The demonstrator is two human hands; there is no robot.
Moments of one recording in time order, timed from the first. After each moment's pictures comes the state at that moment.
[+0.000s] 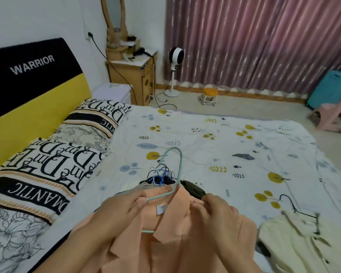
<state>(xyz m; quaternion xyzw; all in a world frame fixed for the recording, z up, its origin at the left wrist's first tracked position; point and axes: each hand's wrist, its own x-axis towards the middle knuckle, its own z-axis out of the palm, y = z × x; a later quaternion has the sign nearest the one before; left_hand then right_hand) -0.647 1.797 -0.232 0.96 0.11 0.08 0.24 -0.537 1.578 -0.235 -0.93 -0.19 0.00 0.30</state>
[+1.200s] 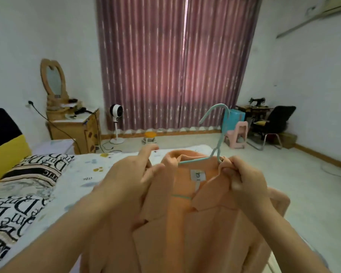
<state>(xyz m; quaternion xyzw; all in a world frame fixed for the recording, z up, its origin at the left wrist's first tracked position) -0.774 1.463 0.019 0.92 -0.14 0.30 0.18 -0.727 1.213 -0.006 -0.85 -0.20 -0.32 0.36</state>
